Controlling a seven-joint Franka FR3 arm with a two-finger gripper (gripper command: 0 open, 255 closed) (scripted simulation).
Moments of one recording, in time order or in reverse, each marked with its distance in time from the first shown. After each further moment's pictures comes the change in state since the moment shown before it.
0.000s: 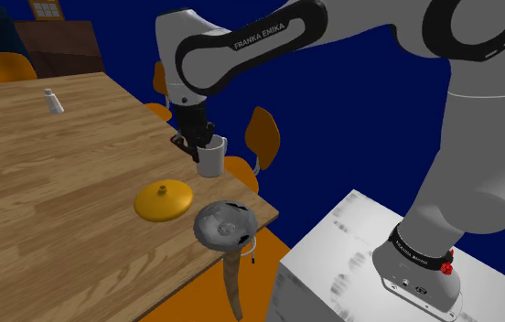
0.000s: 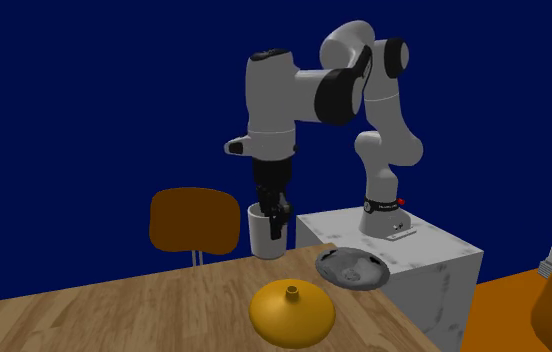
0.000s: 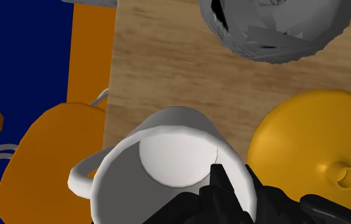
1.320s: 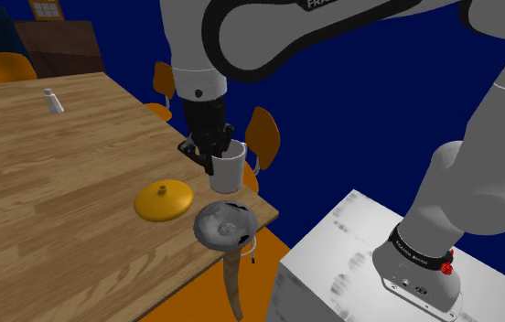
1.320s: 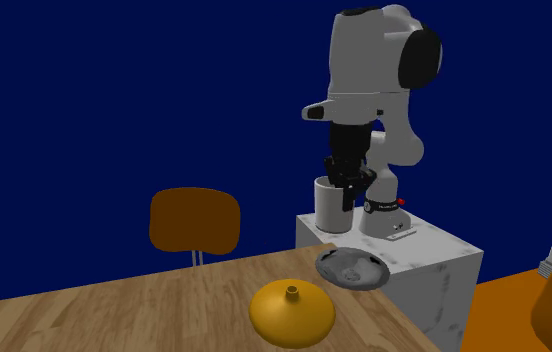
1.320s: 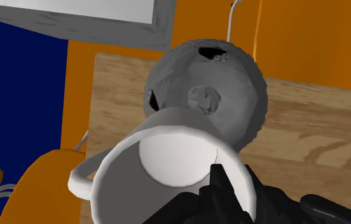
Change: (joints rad) arm 0.072 -0.304 0.092 -0.224 0.117 -0.066 0.127
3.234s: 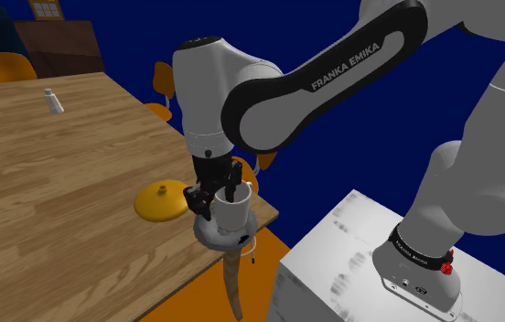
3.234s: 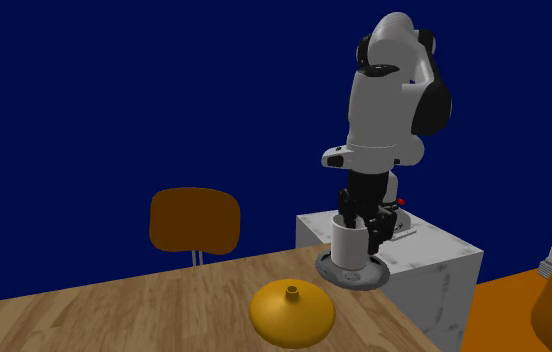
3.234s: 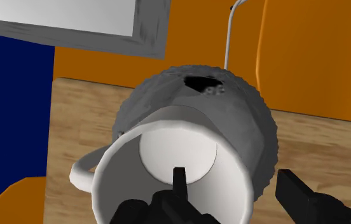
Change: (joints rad) arm 0.033 0.026 0.033 -0.206 -0.011 0.228 0.077
